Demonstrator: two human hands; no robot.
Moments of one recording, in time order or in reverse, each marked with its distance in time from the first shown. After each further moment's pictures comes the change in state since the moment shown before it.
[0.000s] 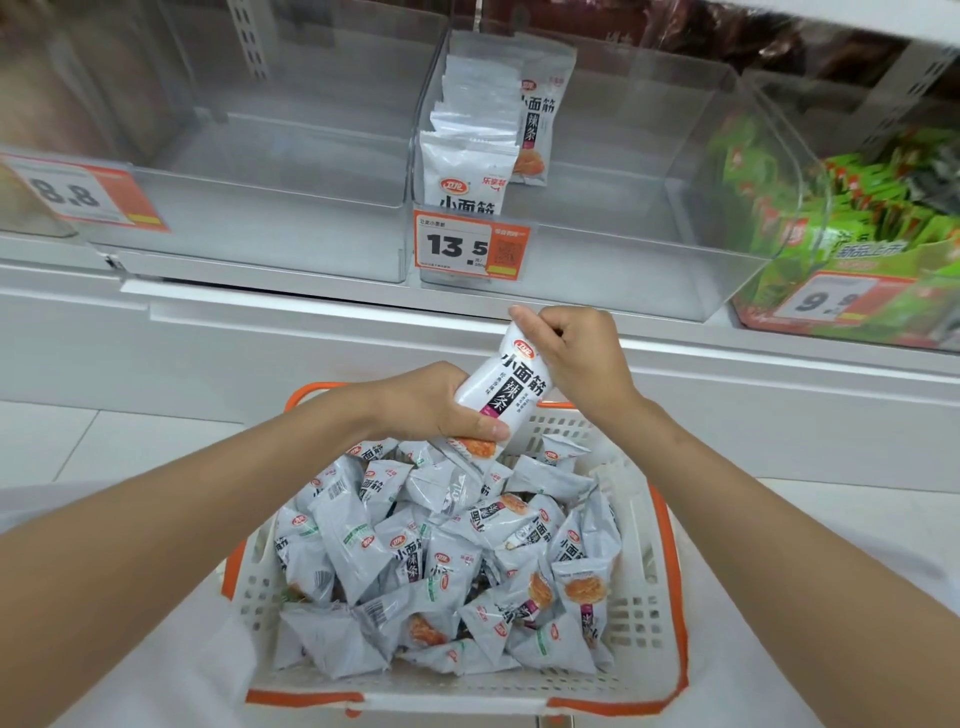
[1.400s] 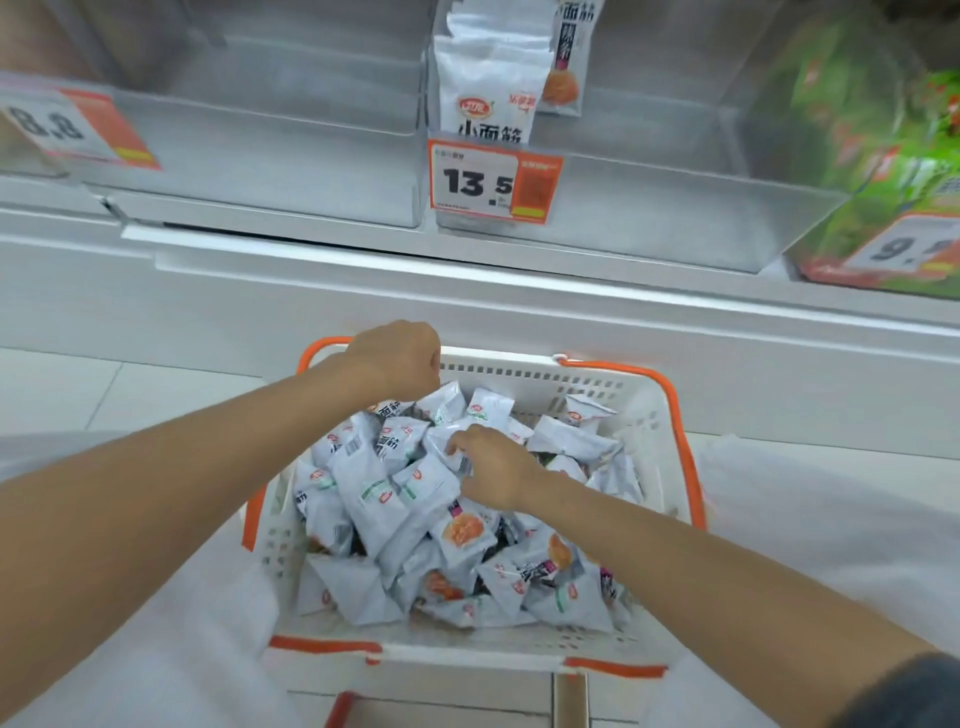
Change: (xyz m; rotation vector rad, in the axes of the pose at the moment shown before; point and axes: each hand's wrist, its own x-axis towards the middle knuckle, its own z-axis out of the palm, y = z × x) left_hand 0.011 -0.040 -0.016 0.768 0.258 -0.307; right_hand -0.089 0.071 0.135 -0.368 -0.879 0.143
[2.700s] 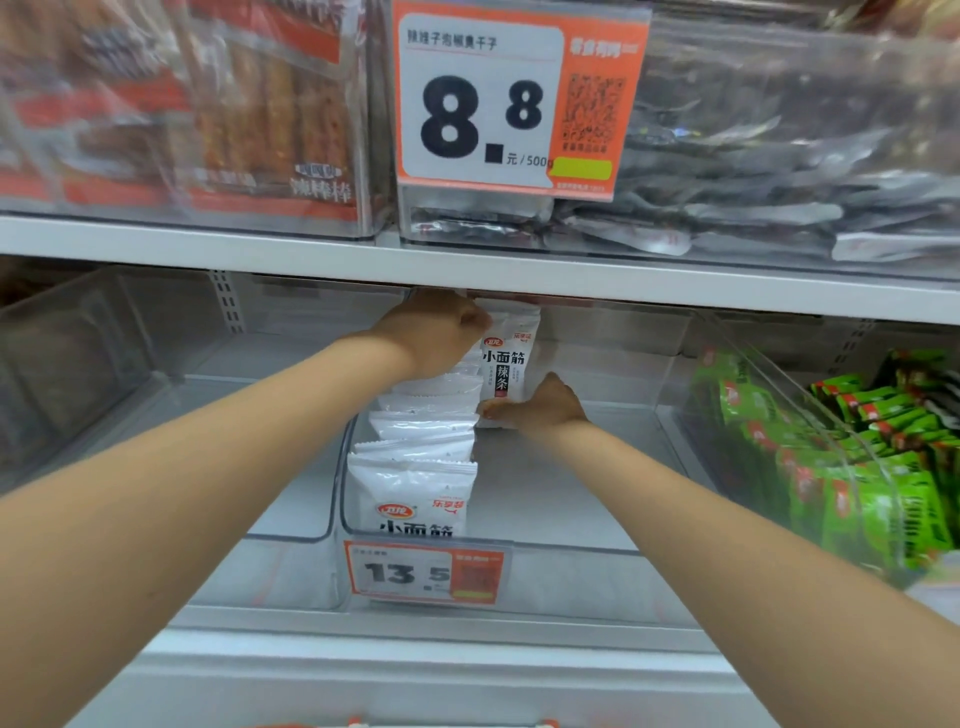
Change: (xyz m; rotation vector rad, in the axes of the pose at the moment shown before) left_hand 0.149 0.074 -0.263 -0.119 0.548 0.320; right_hand 0.097 0.028 -0.367 0.505 0.817 0.327
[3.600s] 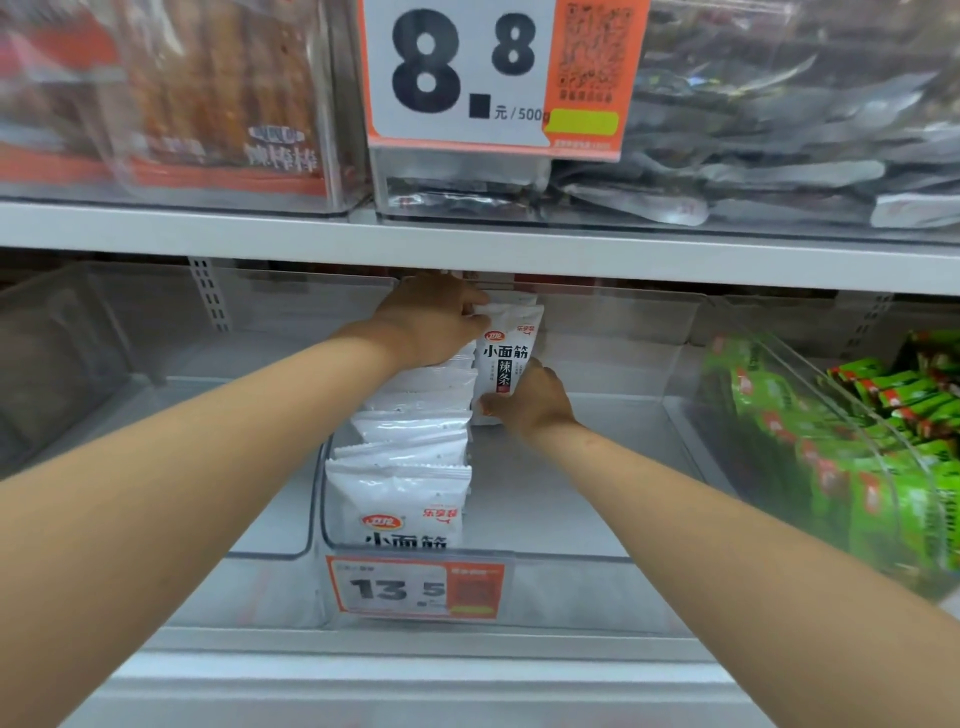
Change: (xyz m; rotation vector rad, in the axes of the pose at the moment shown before) left_hand 0.026 -0.007 0.012 0.104 0.057 0.006; right_hand 0.025 0.006 0.027 0.037 0.050 -0.160
